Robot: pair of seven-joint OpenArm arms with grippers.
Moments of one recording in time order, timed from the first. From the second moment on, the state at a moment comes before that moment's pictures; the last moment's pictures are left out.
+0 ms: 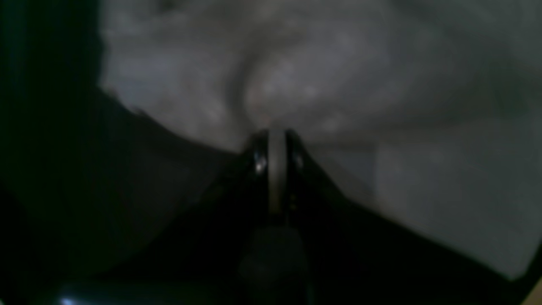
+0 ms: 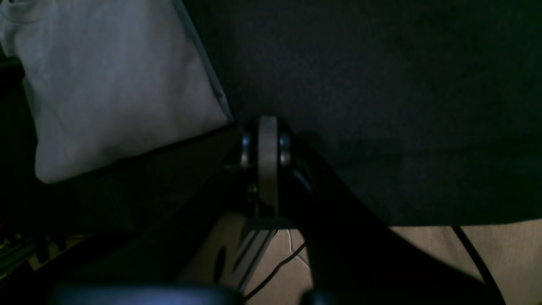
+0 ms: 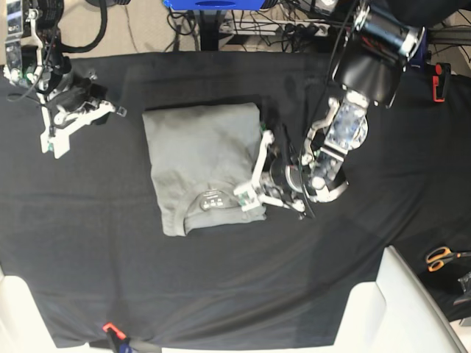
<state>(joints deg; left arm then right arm) -13.7 -12.3 23.7 68.8 4.5 -41.7 38.3 -23.3 13.7 3.4 105.3 34.3 -11.2 -51.8</state>
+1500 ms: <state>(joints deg) -24.9 -7.1 23.7 46.8 4.6 -41.1 26.0 -1.8 10.9 -31.7 91.0 43.4 7.2 -56.5</state>
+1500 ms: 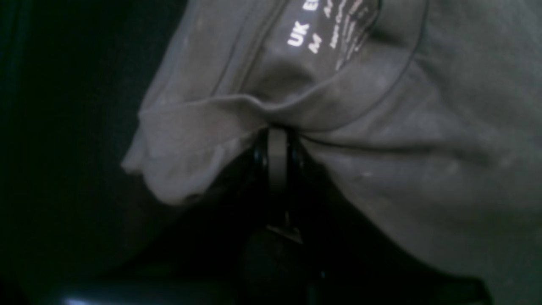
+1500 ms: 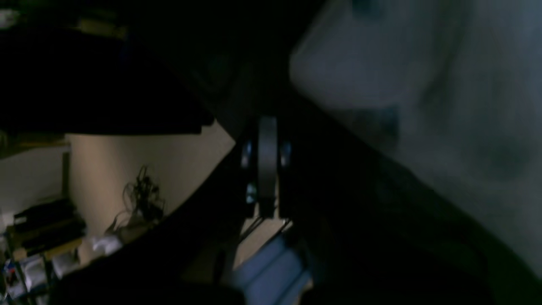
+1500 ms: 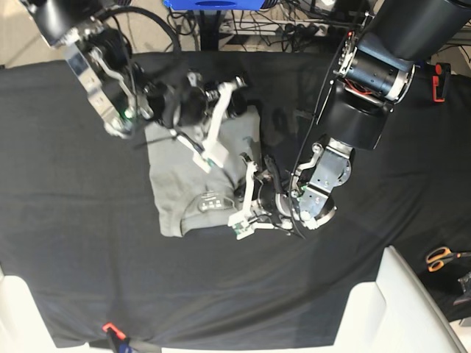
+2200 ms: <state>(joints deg) -24.9 -6.8 23.3 46.8 4.8 -41.1 26.2 8.6 6.8 -31.7 64.7 43.4 17.6 -49.0</state>
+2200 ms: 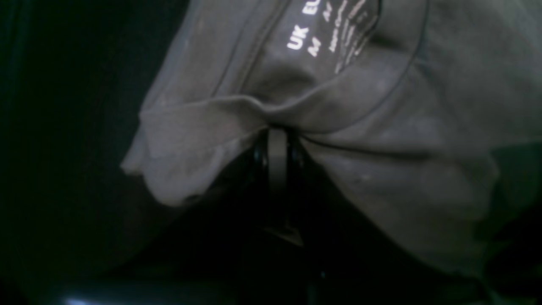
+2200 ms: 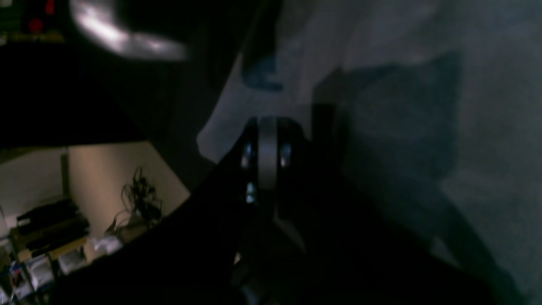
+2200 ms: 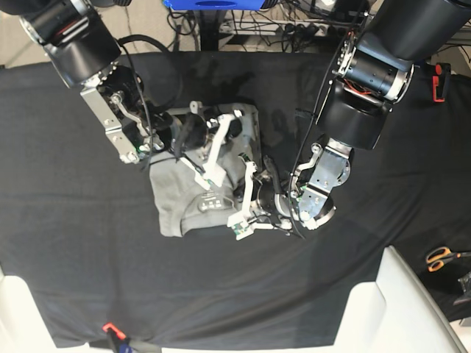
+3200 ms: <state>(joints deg) -24.2 -7.3 17.5 68.5 -0.6 -41.0 39.1 -1.2 13.0 -16.2 84.0 42.2 15.9 -56.8</state>
